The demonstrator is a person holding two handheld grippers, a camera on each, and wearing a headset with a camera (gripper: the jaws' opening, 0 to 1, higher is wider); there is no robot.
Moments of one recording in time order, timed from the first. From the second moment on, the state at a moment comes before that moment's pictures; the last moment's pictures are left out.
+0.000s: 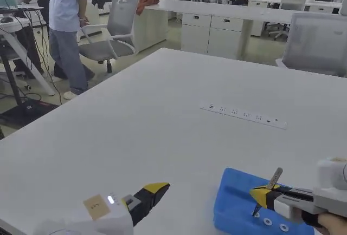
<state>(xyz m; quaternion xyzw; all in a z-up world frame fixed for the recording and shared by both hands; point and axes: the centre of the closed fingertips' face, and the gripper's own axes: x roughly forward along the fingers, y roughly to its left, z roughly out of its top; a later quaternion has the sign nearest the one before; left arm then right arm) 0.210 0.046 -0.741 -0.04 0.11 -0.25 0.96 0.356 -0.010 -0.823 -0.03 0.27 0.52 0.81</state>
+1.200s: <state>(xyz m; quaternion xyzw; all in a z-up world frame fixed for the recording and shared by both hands) 0.209 0.045 -0.749 -0.02 0.13 -0.25 0.96 0.249 -0.012 -0.790 -0.24 0.09 0.63 0.73</state>
